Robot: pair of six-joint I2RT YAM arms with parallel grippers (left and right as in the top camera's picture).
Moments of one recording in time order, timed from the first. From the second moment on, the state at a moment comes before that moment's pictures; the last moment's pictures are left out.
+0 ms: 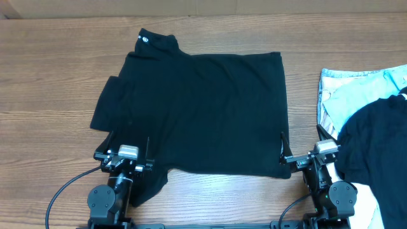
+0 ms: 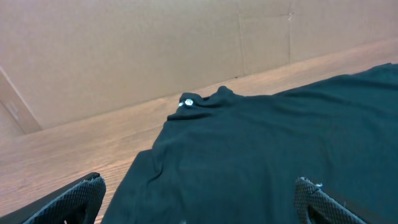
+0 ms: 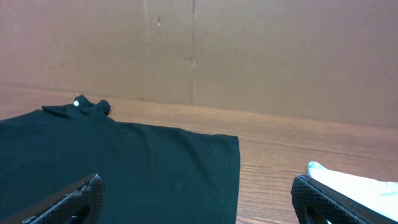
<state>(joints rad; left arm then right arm) -0.05 0.02 0.01 -0.07 0.06 0.22 0.05 0.01 0.02 -0.02 -0.15 -0.03</state>
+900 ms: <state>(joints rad) -0.05 0.02 0.01 0.07 0.21 0.27 0.05 0.01 0.02 0.11 -0.29 -0.01</state>
